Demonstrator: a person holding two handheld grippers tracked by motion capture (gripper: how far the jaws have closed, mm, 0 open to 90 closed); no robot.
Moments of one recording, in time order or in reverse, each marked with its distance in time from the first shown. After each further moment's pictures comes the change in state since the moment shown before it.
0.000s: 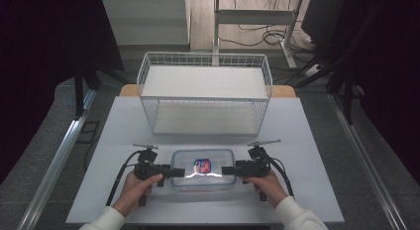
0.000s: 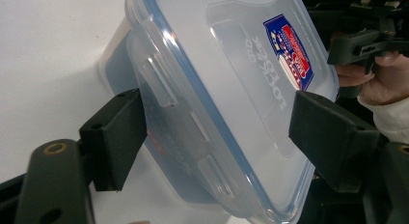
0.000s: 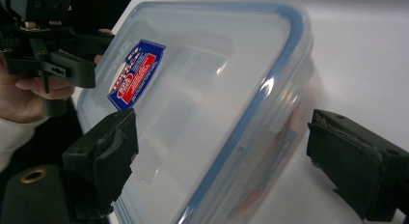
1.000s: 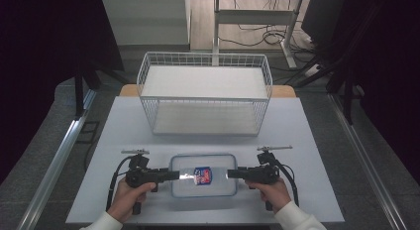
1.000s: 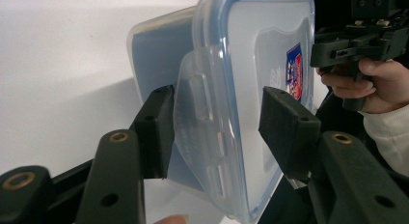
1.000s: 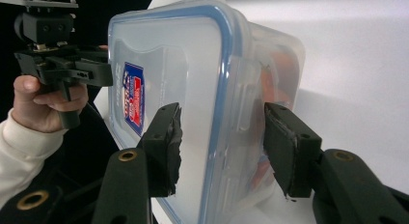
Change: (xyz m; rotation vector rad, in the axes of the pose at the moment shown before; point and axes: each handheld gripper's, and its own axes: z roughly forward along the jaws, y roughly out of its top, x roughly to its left) left arm -0.021 -0.019 -0.025 -0.085 0.004 0.012; right arm 0.019 -0.016 -0.030 -0.049 0.011 0.077
